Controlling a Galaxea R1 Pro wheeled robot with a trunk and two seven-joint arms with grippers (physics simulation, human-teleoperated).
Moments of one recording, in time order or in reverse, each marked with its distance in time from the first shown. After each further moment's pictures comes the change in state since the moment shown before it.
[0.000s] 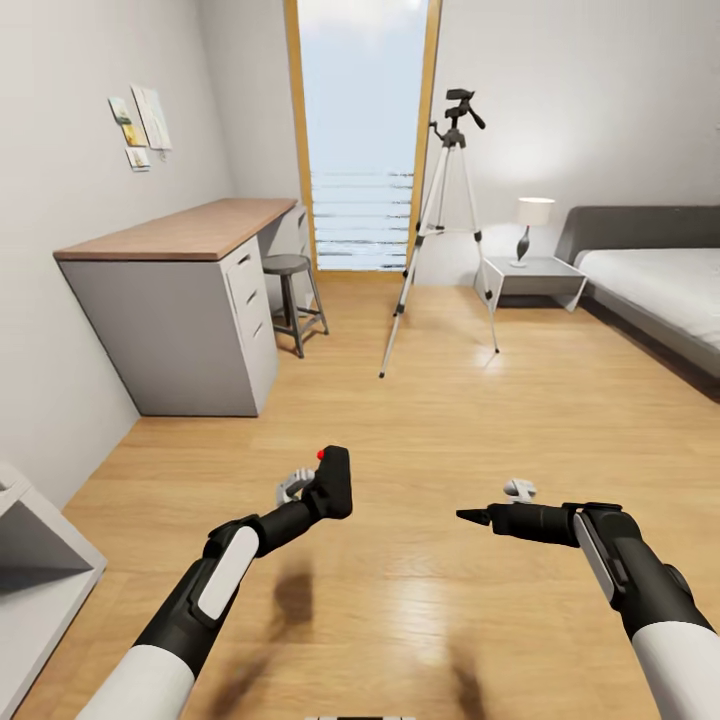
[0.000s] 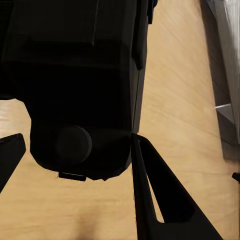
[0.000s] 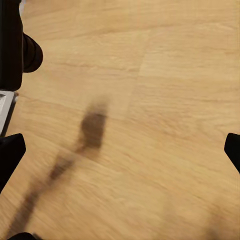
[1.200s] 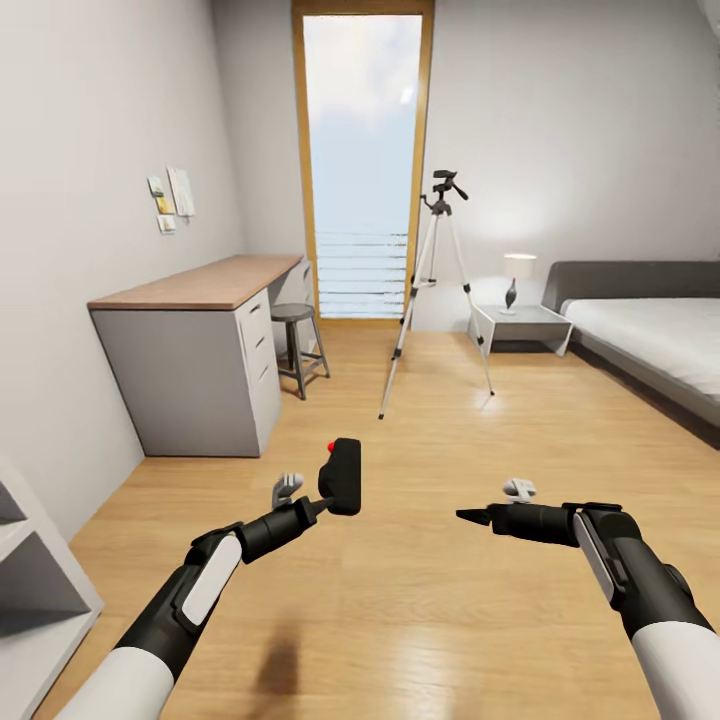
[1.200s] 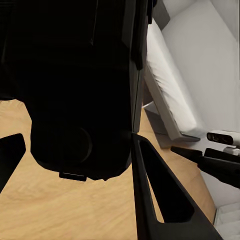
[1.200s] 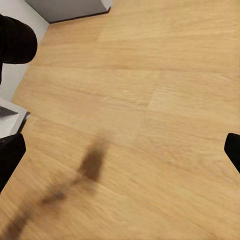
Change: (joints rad) left arm 0.000 0.066 0.000 0.069 -0.034 -0.014 -0.405; right arm 0.000 0.000 0.001 0.000 -0.001 0.000 0.000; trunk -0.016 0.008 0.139
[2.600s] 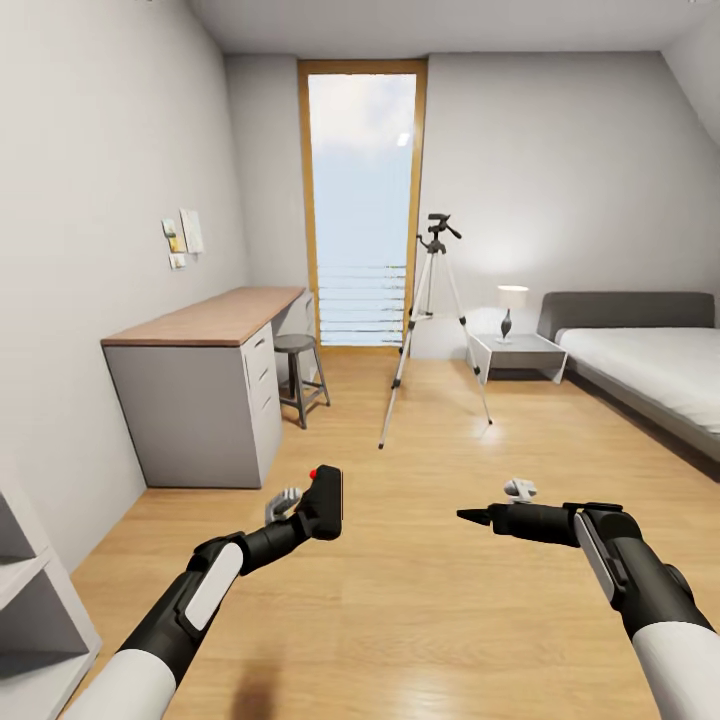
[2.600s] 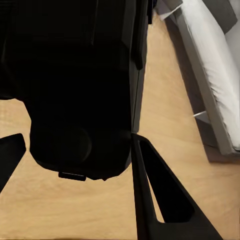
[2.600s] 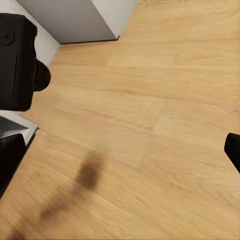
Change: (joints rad) left arm 0.000 -0.006 0.002 0.057 -0.001 0.010 0.277; right arm 0.000 0.000 -0.003 0.000 0.004 -0.001 -0.001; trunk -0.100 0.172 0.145
